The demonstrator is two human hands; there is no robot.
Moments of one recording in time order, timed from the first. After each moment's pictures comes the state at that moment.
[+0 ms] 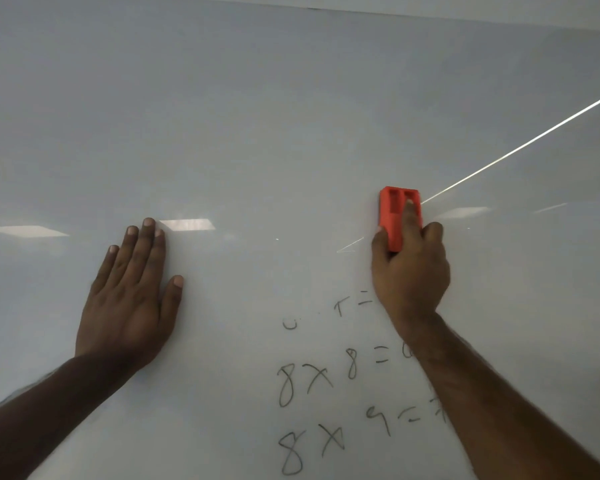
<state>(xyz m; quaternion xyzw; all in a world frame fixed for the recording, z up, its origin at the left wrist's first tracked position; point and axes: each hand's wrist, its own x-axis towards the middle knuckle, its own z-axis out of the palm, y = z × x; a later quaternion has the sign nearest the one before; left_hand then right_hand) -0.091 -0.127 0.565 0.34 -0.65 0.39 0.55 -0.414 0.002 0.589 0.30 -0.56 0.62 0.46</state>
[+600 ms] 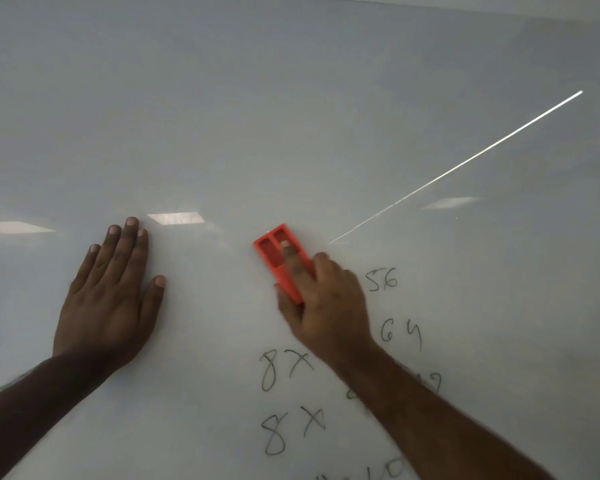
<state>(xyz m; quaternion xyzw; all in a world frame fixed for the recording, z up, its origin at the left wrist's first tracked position) -0.087 -0.130 0.556 0.33 -0.67 0.39 0.54 -0.358 -0.014 0.533 0.51 -0.45 0.45 0.58</state>
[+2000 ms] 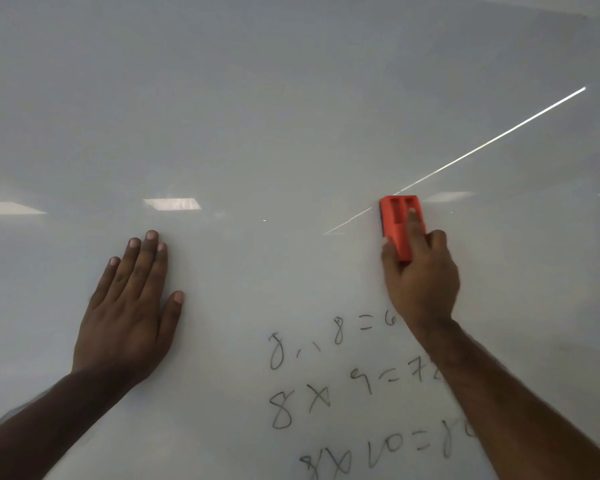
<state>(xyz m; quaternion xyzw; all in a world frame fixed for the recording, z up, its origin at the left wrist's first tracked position) -0.093 -0.126 0.512 0.32 -0.68 0.39 0.54 -0.449 0.017 0.538 0.34 -0.55 0.57 0.51</state>
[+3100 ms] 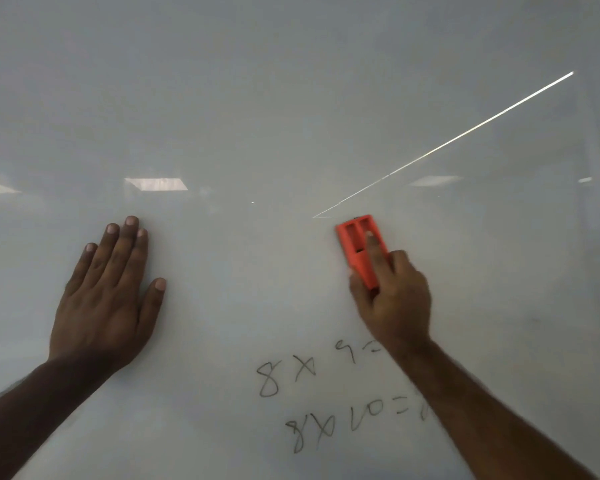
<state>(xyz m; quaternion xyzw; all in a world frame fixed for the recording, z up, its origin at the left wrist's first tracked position) -0.084 -0.134 0.494 0.31 -0.68 0.39 0.54 -0.433 0.021 0.475 0.44 -0.53 0.50 0.53</state>
